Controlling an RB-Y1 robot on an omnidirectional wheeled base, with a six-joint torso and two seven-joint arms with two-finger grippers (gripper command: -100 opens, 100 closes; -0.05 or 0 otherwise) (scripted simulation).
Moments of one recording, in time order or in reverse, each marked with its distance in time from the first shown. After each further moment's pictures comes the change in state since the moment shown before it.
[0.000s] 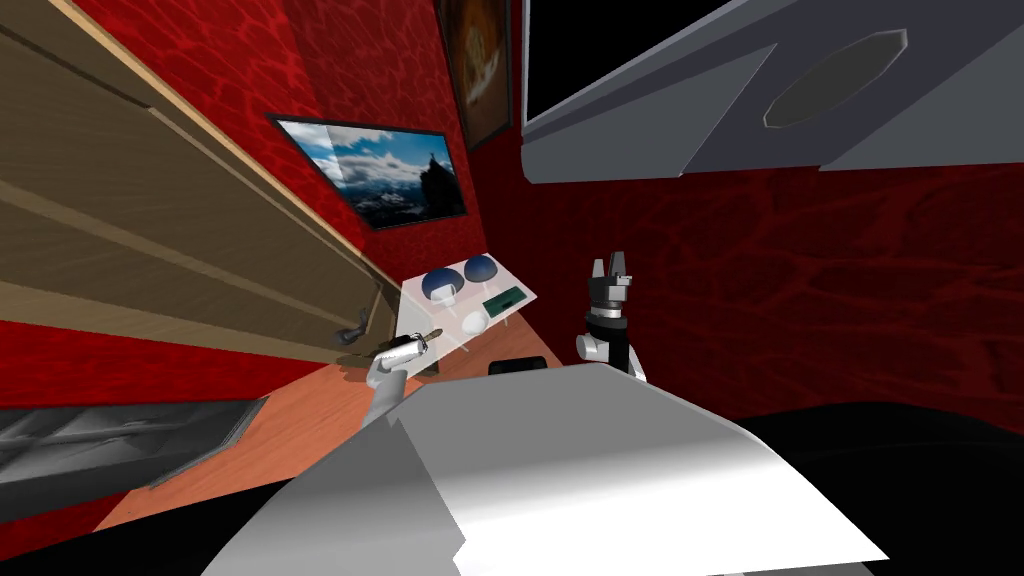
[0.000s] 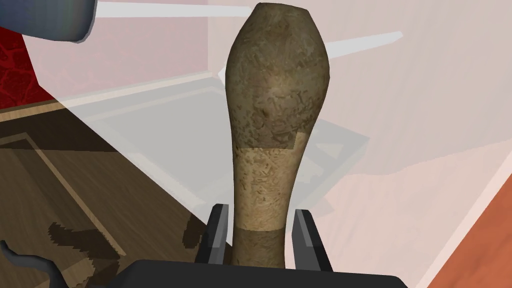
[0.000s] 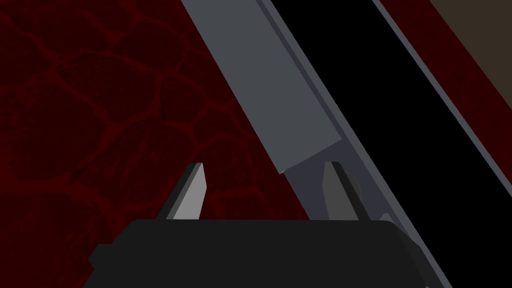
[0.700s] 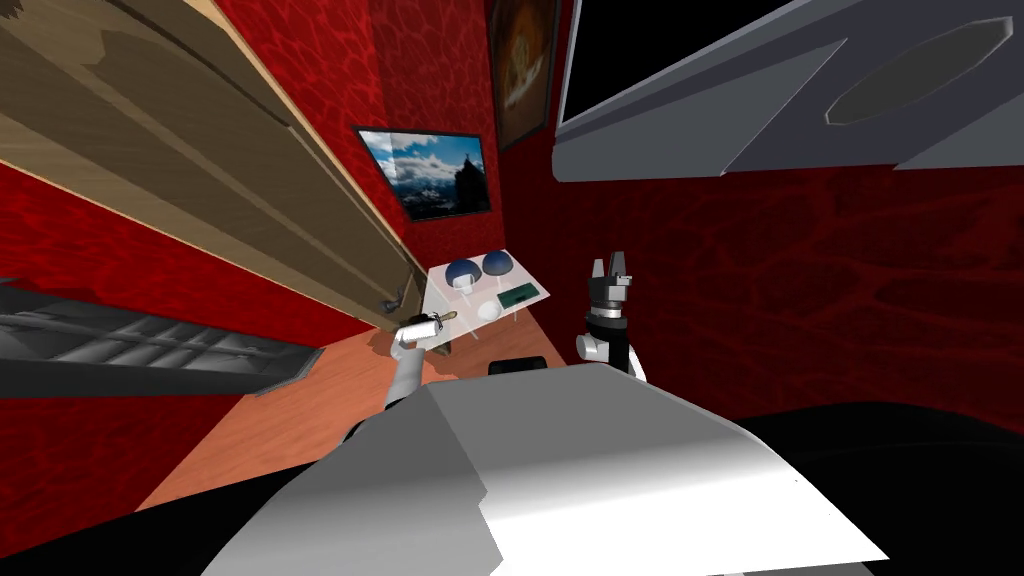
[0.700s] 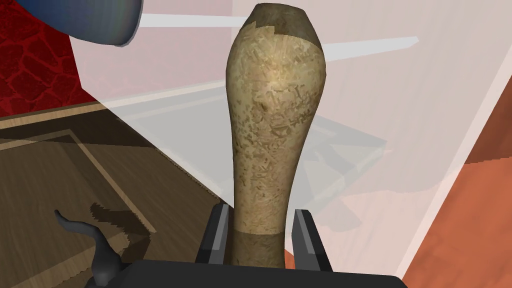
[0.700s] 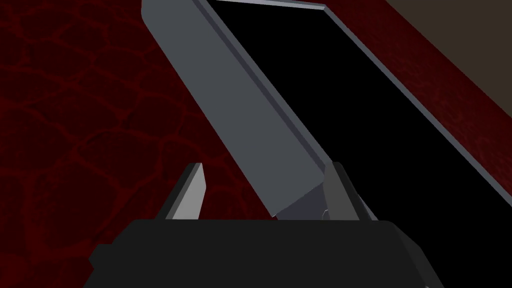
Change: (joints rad) left arm -0.141 -0.061 -0.106 -0.099 -0.056 0.085 -0.044; right arm 0.000 0.000 0.000 0.000 0.000 0.000 0.000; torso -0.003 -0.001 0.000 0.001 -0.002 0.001
